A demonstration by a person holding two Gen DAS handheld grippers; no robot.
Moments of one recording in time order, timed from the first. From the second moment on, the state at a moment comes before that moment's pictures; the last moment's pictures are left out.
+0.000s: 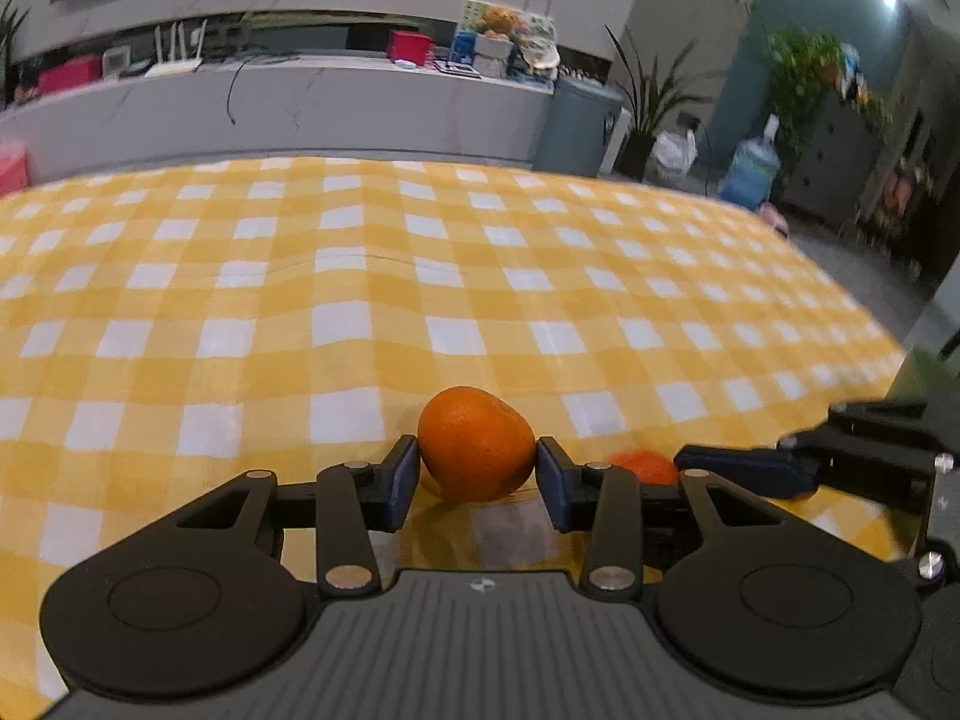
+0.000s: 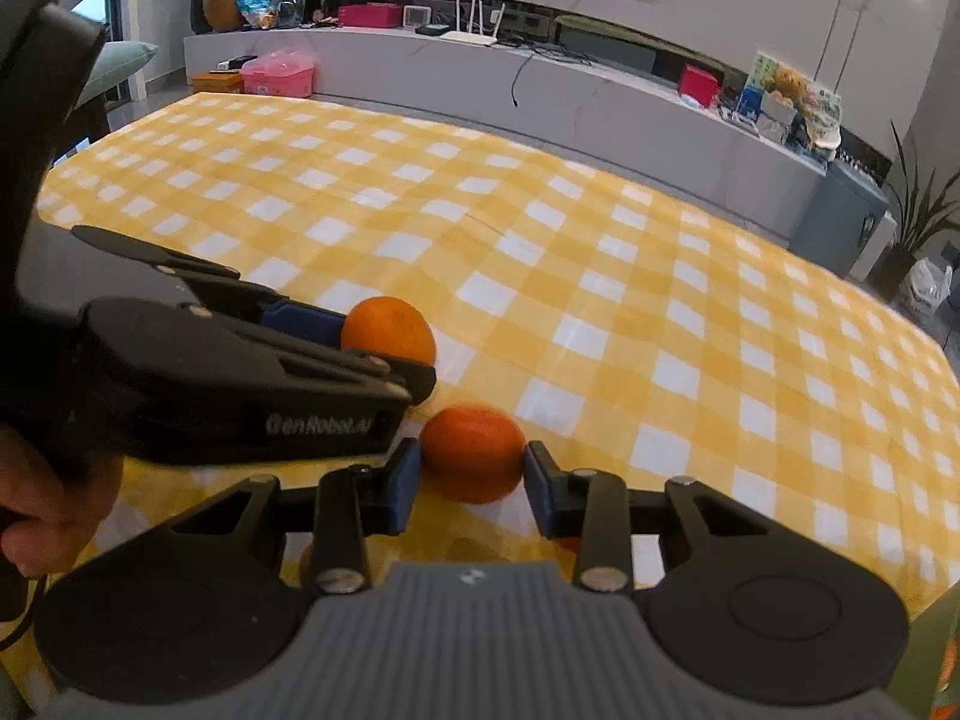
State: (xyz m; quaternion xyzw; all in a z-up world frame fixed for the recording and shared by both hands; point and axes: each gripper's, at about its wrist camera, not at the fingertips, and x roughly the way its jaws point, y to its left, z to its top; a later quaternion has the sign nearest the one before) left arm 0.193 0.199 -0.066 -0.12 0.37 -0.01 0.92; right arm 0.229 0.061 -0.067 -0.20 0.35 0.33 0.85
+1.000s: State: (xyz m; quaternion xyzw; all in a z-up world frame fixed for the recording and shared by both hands) left arm 0.133 0.085 -0.004 -0.15 0.38 -0.10 0.91; right arm 0.143 -0.125 -0.015 -0.05 0.34 0.23 0.91
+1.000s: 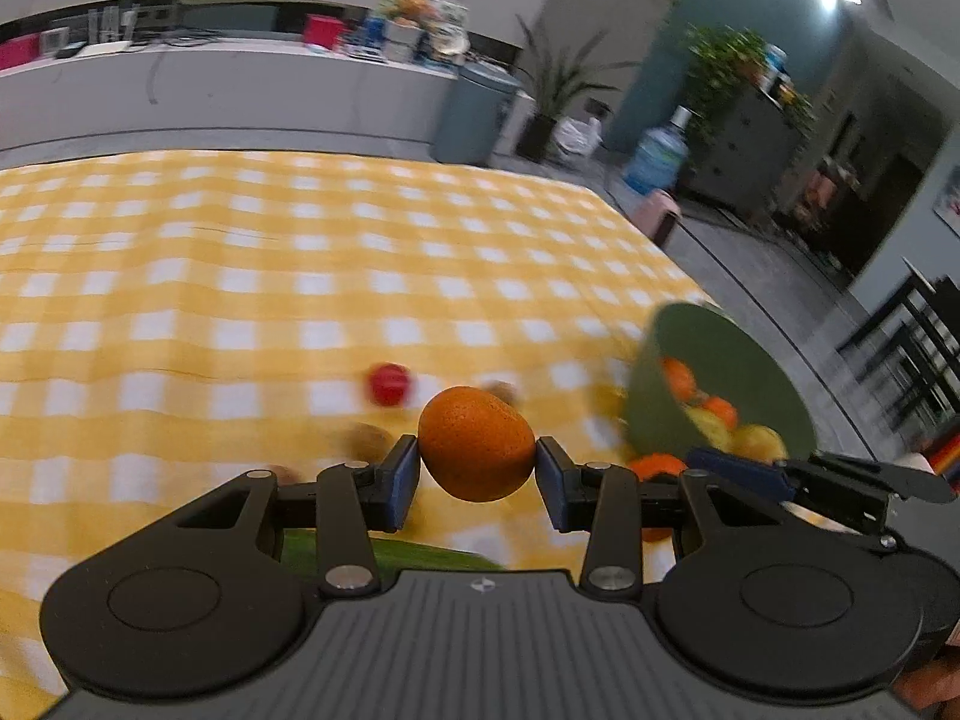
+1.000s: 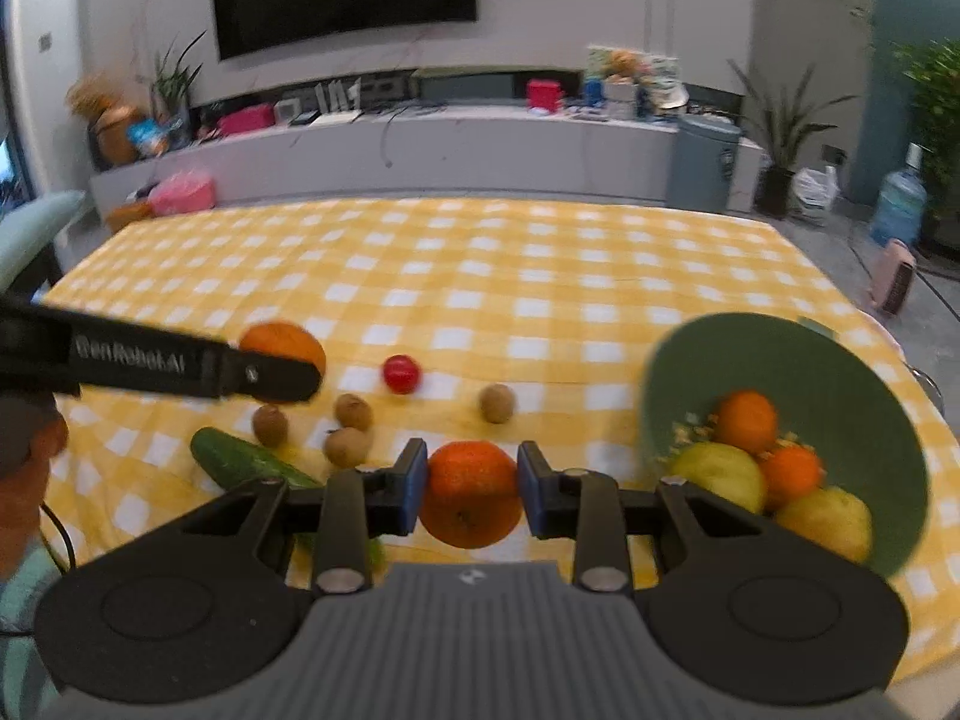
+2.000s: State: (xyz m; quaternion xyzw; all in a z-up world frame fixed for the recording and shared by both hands) left arm 0.135 0.026 -0.025 -0.08 0.45 -0.10 0.89; right arm 0.155 -0.168 -0.091 0.02 0.38 0.22 0.90
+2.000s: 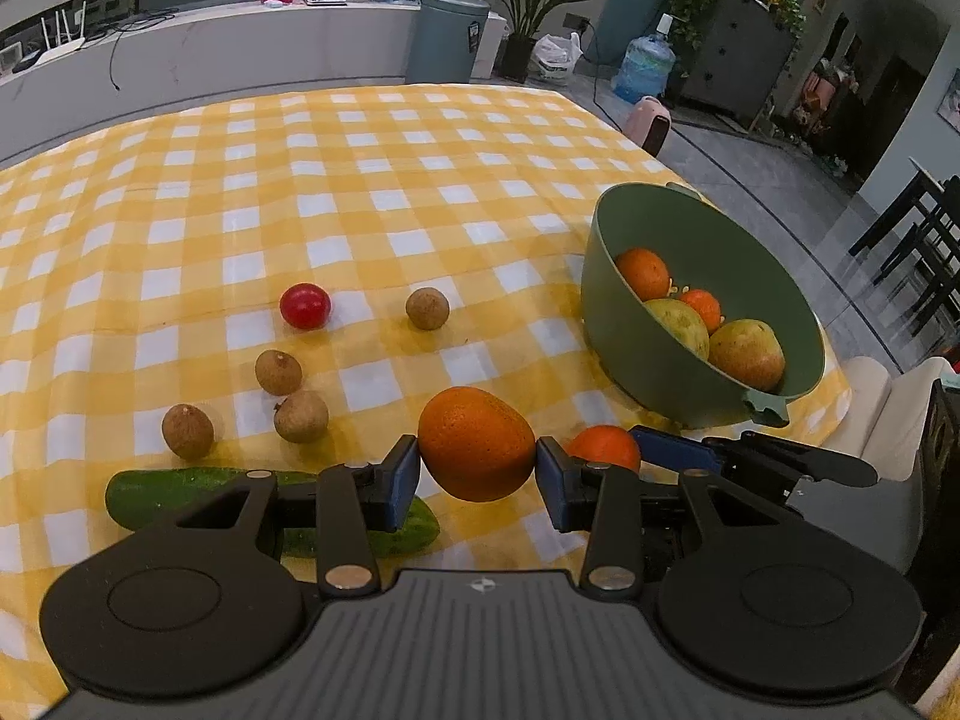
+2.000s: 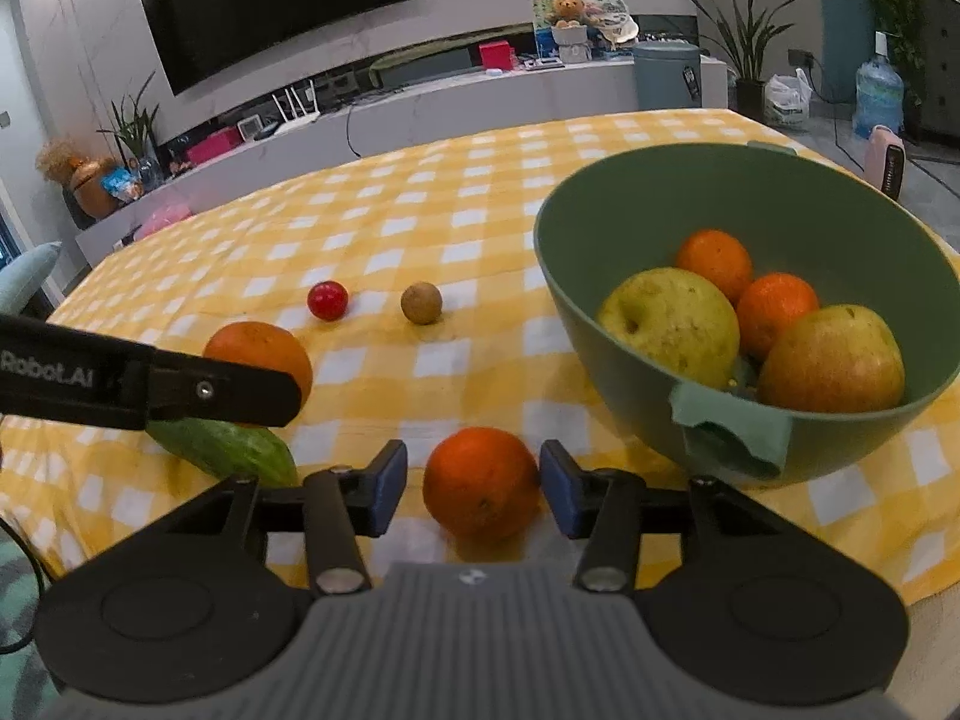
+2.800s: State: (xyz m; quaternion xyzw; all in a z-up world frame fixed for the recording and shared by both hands) left arm 0.122 -0.003 0.010 -0.05 0.41 -0.11 0.90; right arm 0.114 -0.194 -0.040 0.02 0.33 0.23 0.91
